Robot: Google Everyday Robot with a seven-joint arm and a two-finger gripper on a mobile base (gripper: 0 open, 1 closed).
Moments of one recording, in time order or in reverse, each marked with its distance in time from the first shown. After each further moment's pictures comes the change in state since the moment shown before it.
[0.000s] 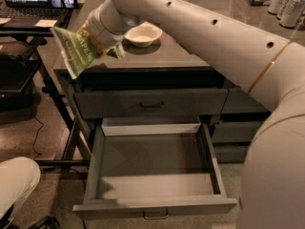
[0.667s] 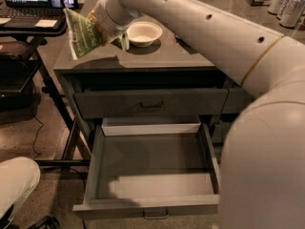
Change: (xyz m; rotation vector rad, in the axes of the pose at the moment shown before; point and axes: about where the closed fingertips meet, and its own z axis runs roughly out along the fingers) arm 0.060 -0.006 -0.003 0.026 0.136 0.192
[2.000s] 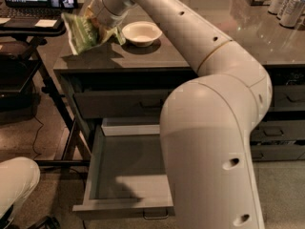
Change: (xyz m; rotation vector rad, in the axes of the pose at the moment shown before) arm 0.025 -0.024 0.055 -0.042 -0.113 -0.001
